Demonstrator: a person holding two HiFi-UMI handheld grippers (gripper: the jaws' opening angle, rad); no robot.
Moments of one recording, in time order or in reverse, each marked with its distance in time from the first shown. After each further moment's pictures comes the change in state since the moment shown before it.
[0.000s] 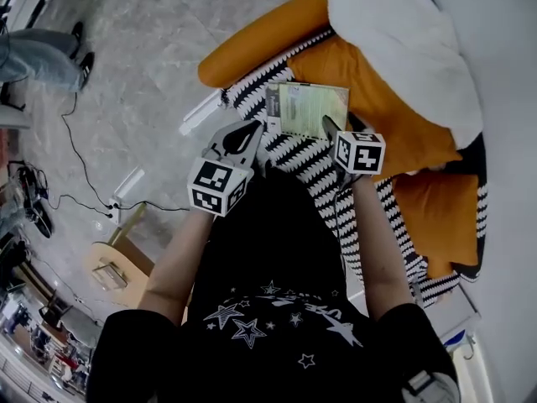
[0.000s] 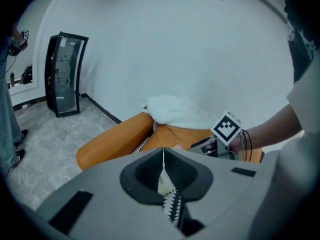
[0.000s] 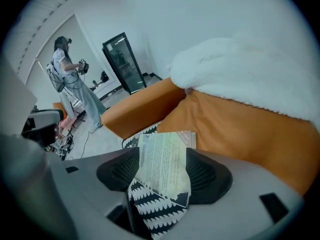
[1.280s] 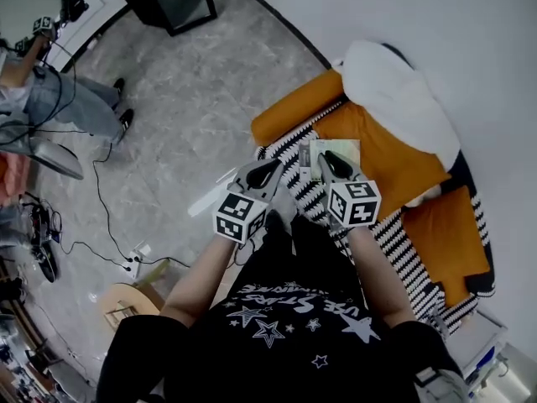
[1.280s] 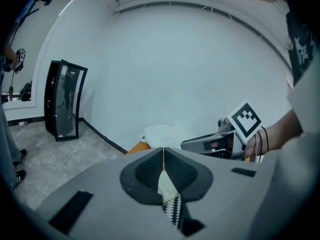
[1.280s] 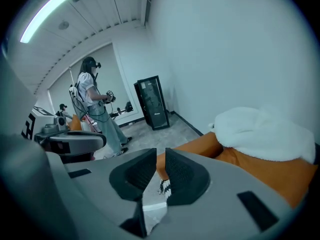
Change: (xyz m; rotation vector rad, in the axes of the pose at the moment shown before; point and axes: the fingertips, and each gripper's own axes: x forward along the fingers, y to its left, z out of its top) left arm -0.160 -0.004 0.073 0.108 -0.232 -0.064; right arm -0.154 0.224 0.090 -0.141 -0.427 0.105
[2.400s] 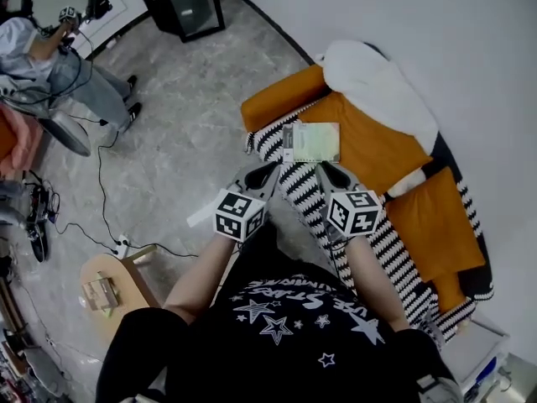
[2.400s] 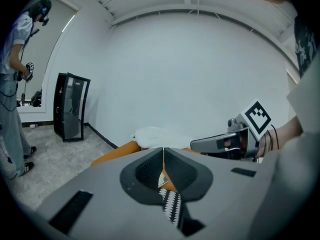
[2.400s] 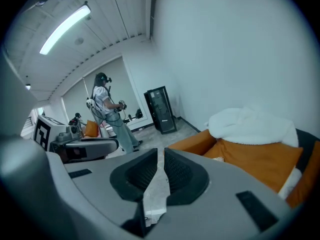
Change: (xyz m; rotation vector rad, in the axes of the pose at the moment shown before) left arm -0.057 -0.158 -0.038 0.012 -0.065 0.073; right arm -0.173 0.008 -0.068 0.007 -0.092 0.097
